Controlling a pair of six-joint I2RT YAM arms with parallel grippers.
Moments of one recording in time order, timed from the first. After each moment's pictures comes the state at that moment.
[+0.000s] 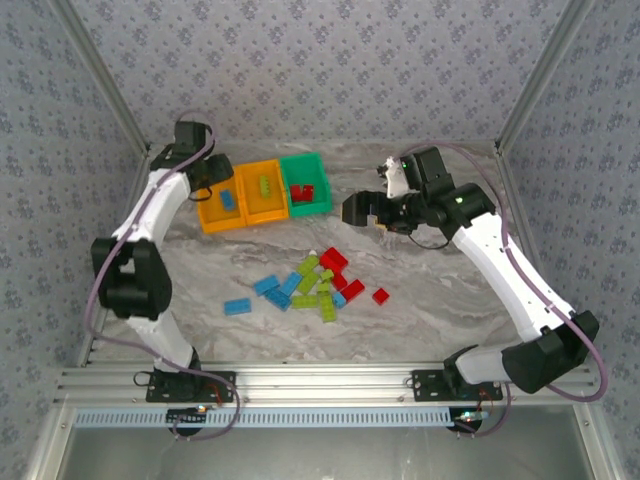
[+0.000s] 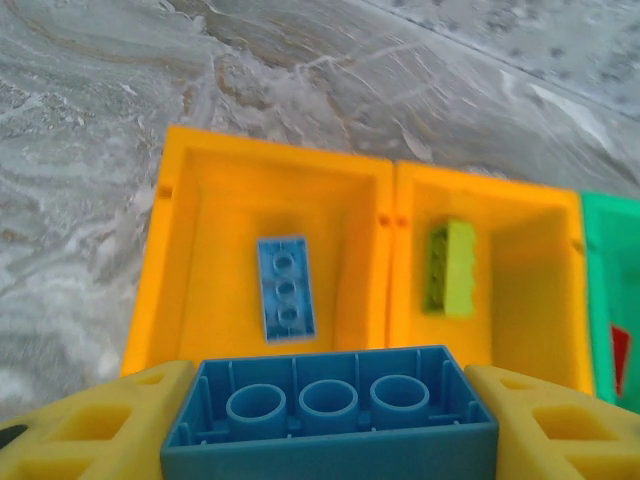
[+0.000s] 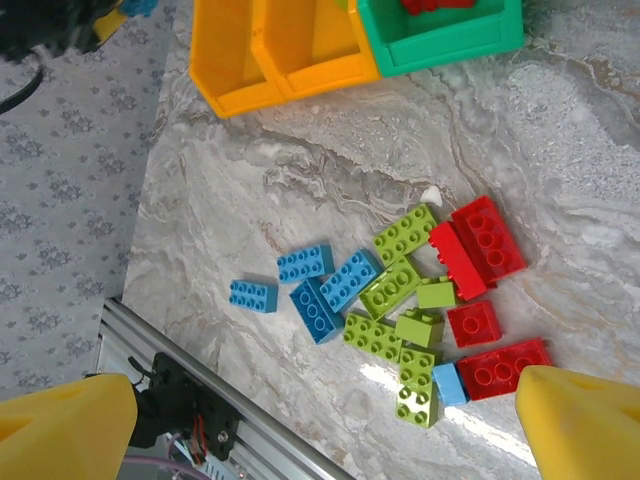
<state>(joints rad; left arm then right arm) -0.11 1.83 1.61 -0.66 -0.07 -0.45 0.46 1.35 1.45 -0.94 -0.45 0.49</state>
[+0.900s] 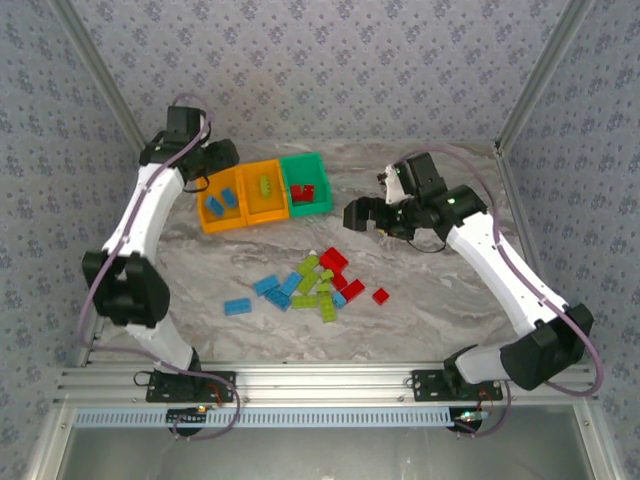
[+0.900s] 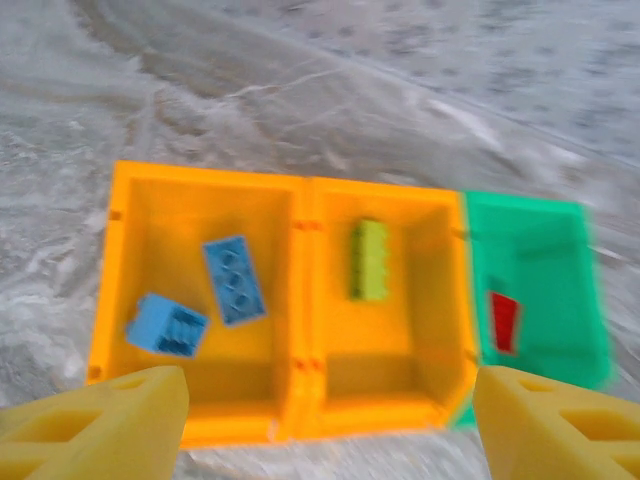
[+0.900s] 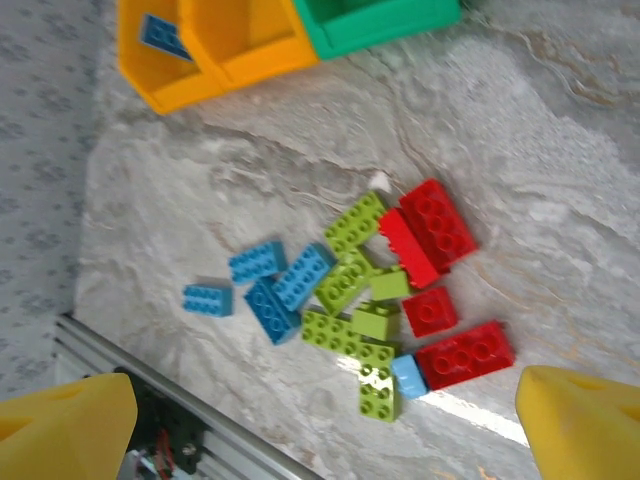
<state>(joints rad) -0.15 1.66 1.68 -0.78 0.05 -0.40 0.48 1.38 1.39 -0.94 -0.36 0.50</state>
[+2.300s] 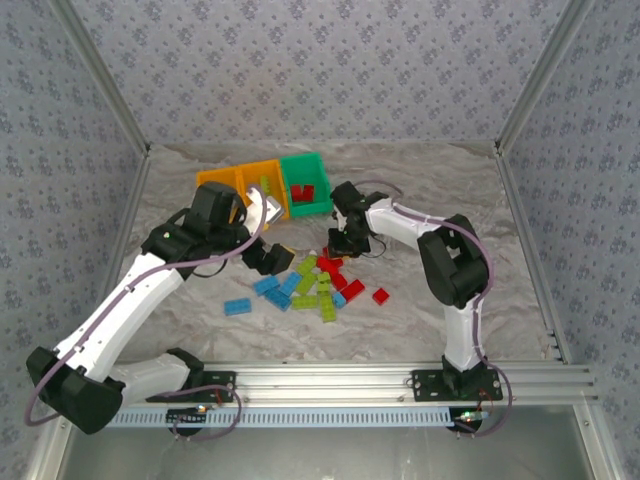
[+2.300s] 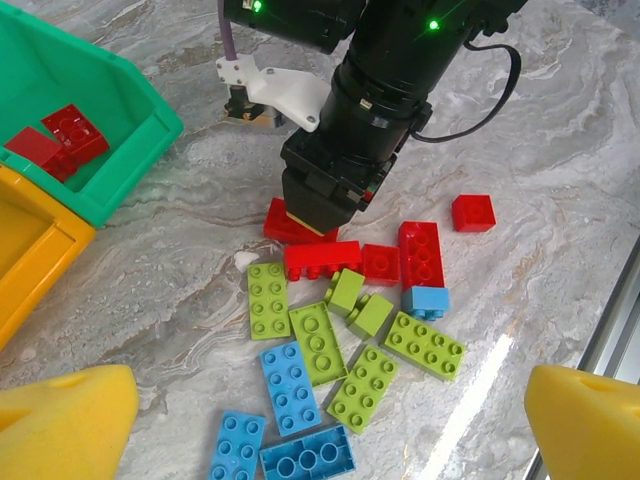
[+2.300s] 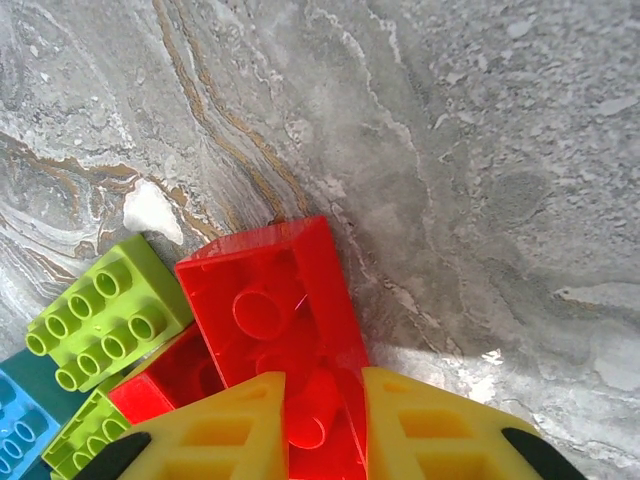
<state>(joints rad) -0.55 1.13 1.15 -0.79 0.36 0.16 0.58 2.00 1.43 -0.75 -0.24 0.45</state>
